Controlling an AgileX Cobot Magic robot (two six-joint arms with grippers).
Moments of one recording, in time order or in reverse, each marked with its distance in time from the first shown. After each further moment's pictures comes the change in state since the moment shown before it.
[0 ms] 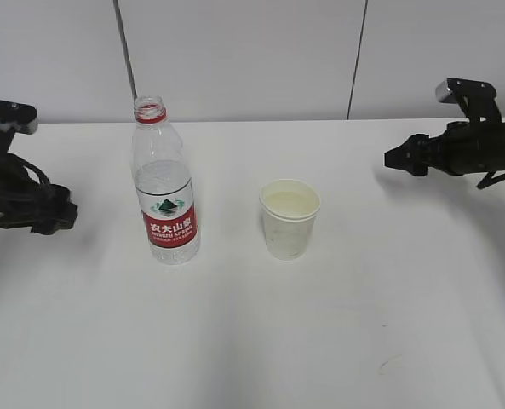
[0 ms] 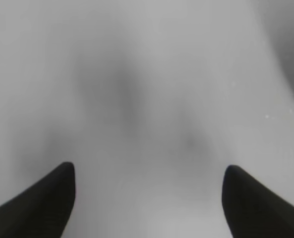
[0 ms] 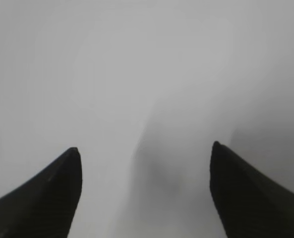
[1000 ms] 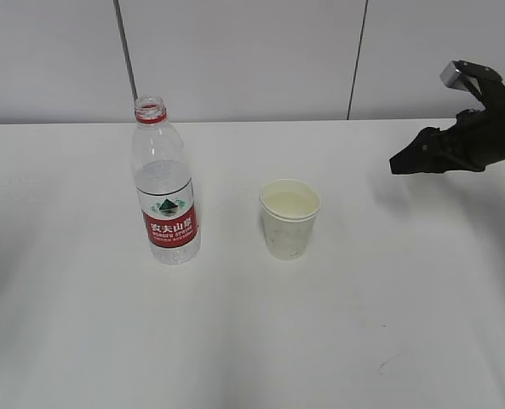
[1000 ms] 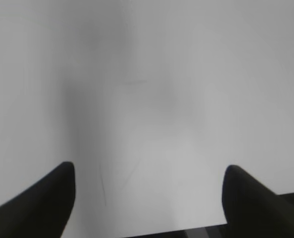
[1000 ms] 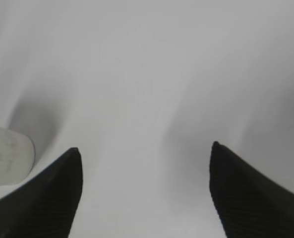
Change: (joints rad) left arm 0.028 -0.618 0.105 0.012 0.776 -0.061; right arm -0.010 -0.148 -0.002 -0.560 0.172 0.530
